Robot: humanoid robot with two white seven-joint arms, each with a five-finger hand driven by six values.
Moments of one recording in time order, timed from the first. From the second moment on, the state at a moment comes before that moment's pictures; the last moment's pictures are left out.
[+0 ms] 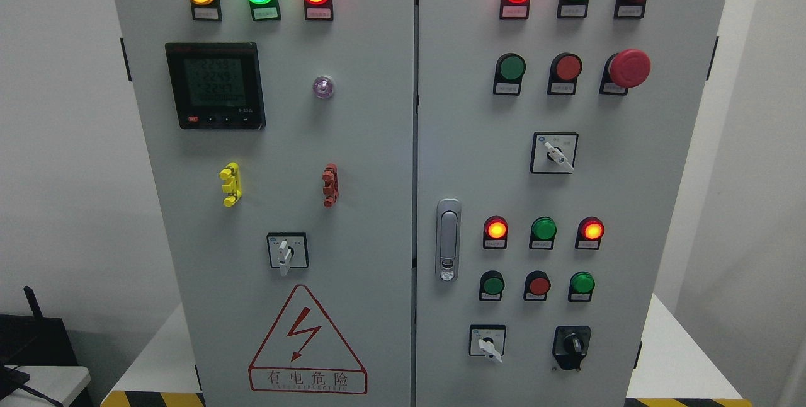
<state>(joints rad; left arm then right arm) 0.20 0.03 0.06 -0.18 -0.07 -0.12 -0.23 0.12 0.12 0.00 -0.11 0.00 0.01 -0.06</state>
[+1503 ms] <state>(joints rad) 0.24 0.05 0.20 -0.25 -0.08 -0.13 -0.18 0.12 0.12 0.00 -0.11 0.00 0.01 -0.06</state>
